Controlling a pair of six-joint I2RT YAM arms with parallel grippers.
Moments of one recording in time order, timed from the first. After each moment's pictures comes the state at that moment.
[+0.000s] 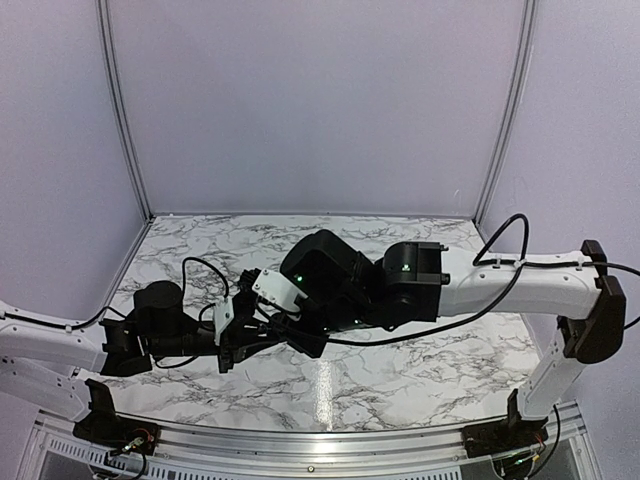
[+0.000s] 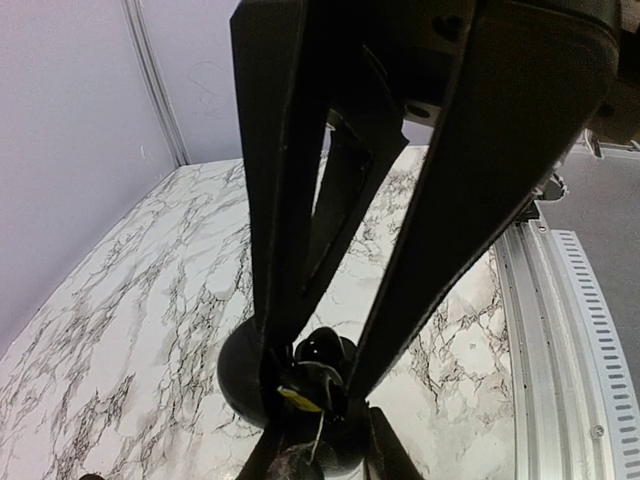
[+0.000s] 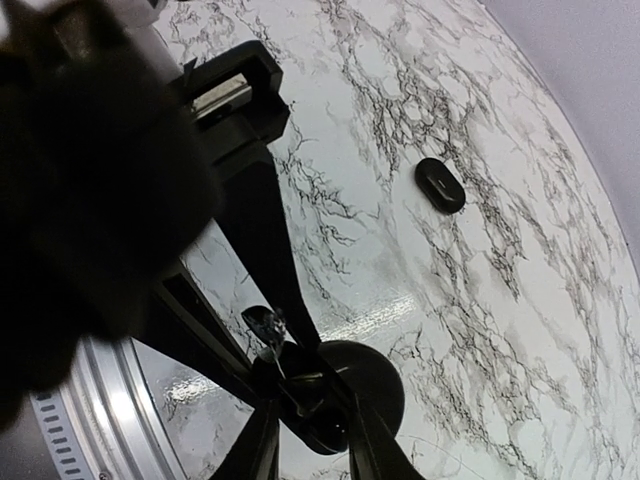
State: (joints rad) left arm -1.02 1.13 0.41 0.49 0.27 0.23; right arm 1.31 1.70 1.54 -0.65 0.21 -0.02
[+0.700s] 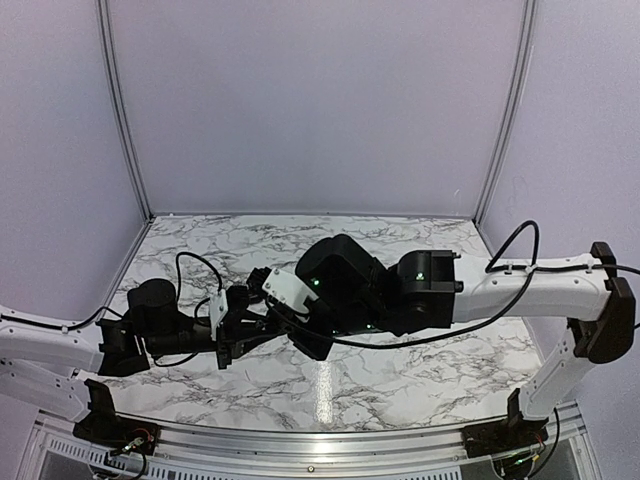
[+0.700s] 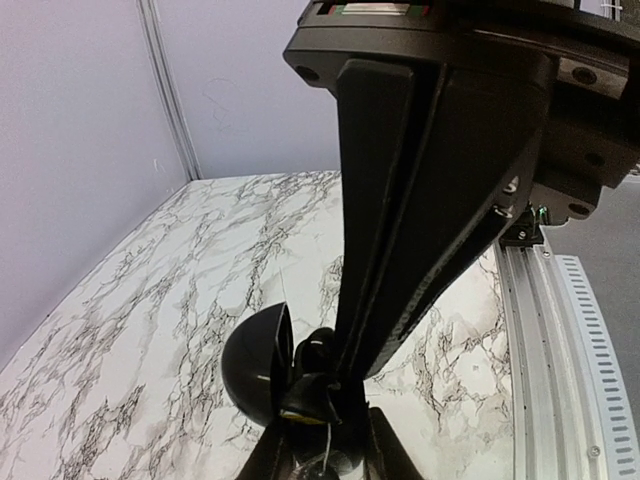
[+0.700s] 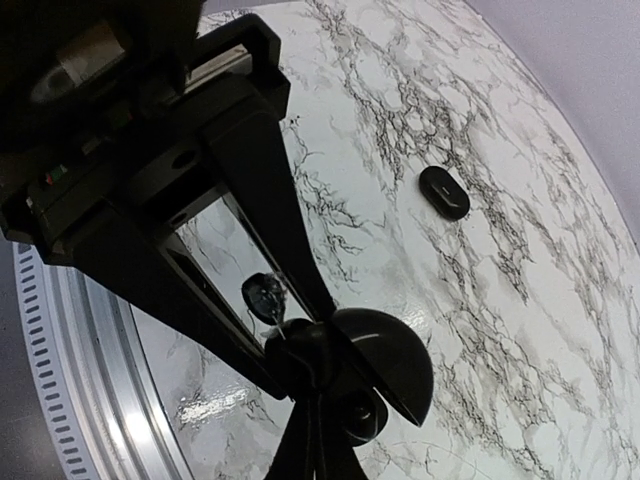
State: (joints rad) left arm -1.01 1.11 0.41 0.52 0.26 0.19; right arm 1.31 1.64 1.44 -0.55 0.20 0.01
